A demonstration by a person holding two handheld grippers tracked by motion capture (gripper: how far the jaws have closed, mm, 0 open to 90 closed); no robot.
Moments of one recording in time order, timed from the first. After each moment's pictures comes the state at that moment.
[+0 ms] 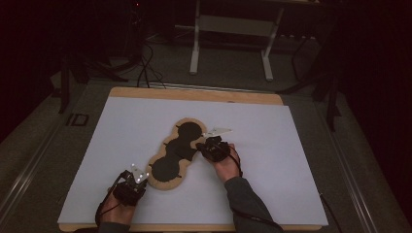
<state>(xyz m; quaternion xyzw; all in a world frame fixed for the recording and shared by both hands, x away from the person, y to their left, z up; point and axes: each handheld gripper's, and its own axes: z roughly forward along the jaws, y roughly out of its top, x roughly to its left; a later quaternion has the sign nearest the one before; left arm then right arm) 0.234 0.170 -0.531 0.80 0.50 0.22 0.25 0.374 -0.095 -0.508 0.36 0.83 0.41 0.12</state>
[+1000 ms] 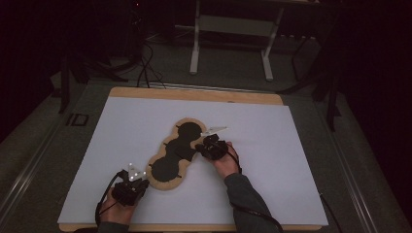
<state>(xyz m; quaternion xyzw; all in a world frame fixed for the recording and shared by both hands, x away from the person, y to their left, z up) 0.233 0.175 -0.530 0.80 0.50 0.18 0.29 0.390 -0.092 -0.521 0.34 0.85 0.38 0.10</state>
